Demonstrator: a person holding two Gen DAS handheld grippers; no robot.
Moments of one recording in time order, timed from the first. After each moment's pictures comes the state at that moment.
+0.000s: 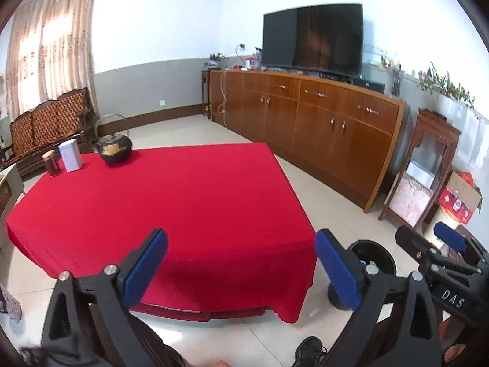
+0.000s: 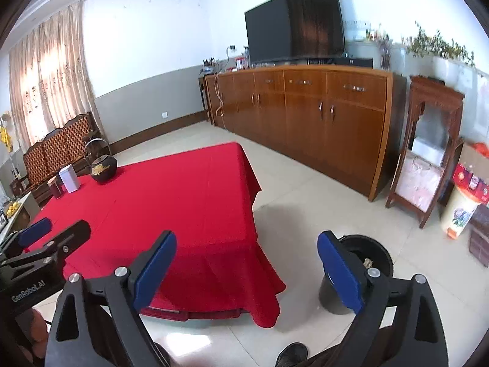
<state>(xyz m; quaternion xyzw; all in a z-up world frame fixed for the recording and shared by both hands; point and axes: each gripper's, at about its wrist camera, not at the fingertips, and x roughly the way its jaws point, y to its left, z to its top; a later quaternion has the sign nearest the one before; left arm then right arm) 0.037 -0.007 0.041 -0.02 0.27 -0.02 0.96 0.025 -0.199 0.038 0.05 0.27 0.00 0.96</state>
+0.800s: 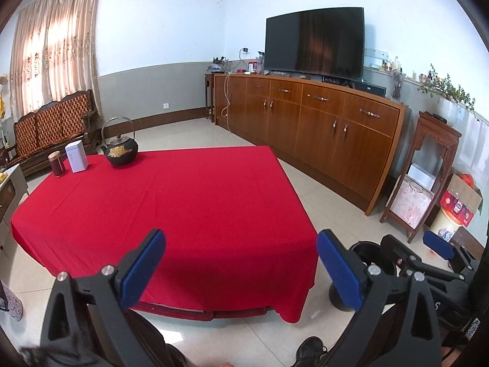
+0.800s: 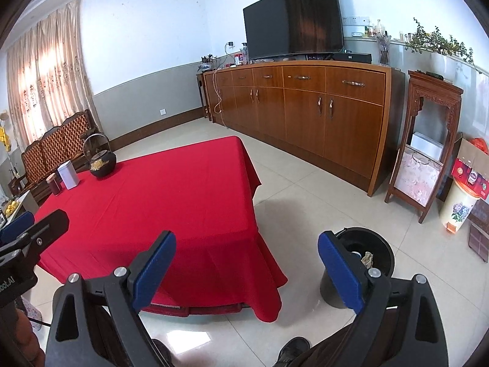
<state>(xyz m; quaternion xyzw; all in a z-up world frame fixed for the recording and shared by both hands) 0.021 0.001 0.041 -0.02 0.27 -0.01 0.96 0.027 -0.196 0.023 0.05 0.29 -0.01 0.96</state>
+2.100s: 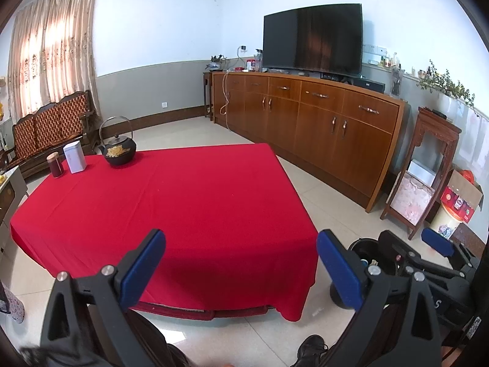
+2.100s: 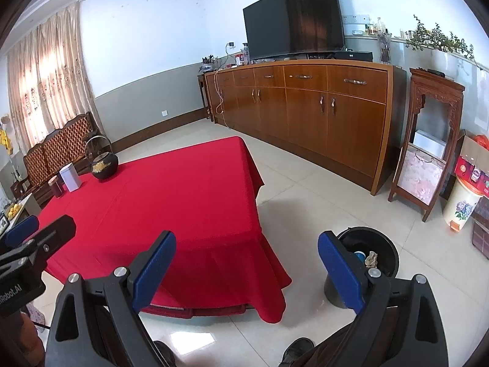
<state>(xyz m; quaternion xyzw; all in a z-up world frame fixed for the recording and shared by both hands) 0.026 -0.005 0.046 -0.01 0.27 -0.01 0.96 0.031 -0.195 0.021 0.06 0.28 0.00 0.96</state>
